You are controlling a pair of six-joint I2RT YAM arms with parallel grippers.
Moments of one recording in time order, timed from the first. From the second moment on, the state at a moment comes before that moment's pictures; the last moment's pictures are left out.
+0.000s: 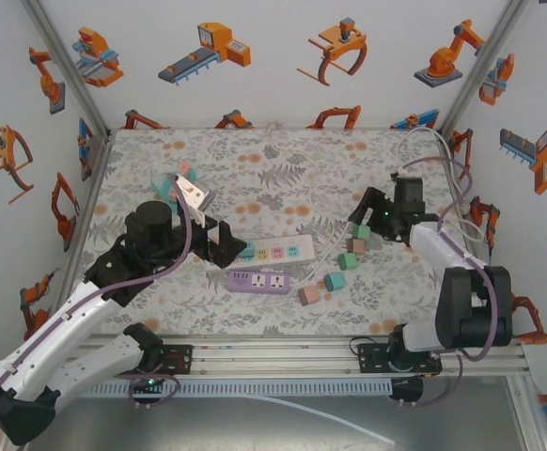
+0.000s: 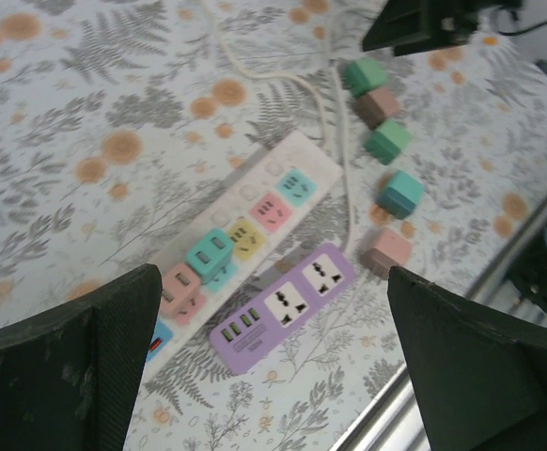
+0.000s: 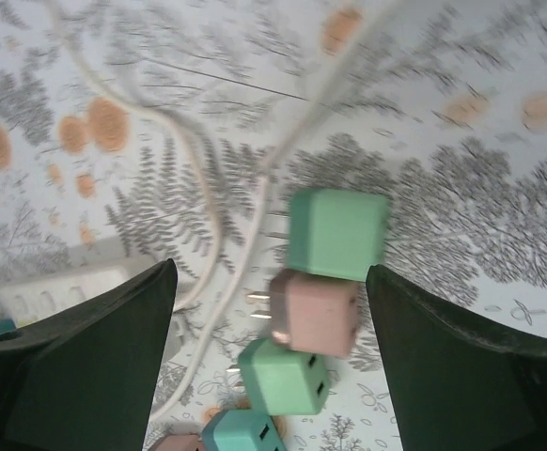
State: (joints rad) left arm -0.70 0.82 0.85 -0.38 0.12 -0.16; right arm 0.09 1.38 0.82 -0.23 -0.24 0.41
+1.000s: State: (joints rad) left arm -0.23 1.04 0.70 -0.47 0.09 -0.52; right arm 0.83 1.78 1.20 -0.23 -0.49 -0.59
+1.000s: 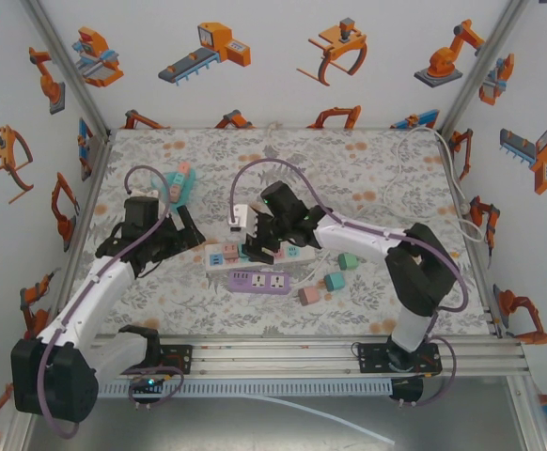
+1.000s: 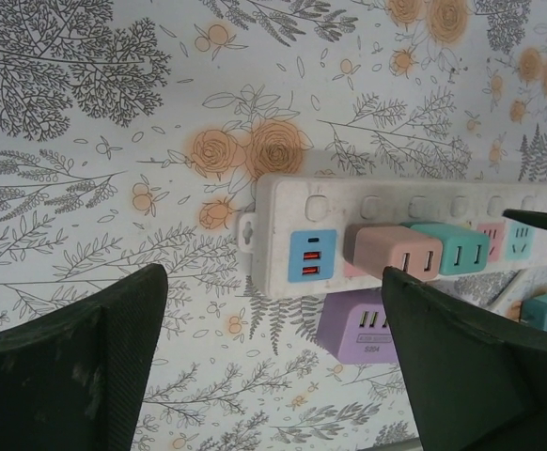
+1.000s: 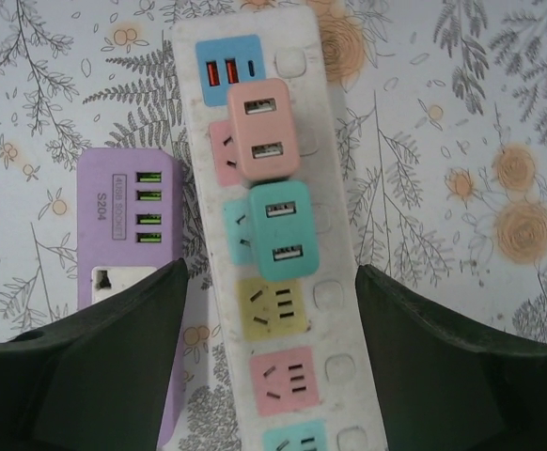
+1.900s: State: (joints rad) left arm -0.23 1.29 0.65 -0.28 0.26 -0.60; right arm 0.84 1.89 1.28 -0.22 -0.60 -0.70
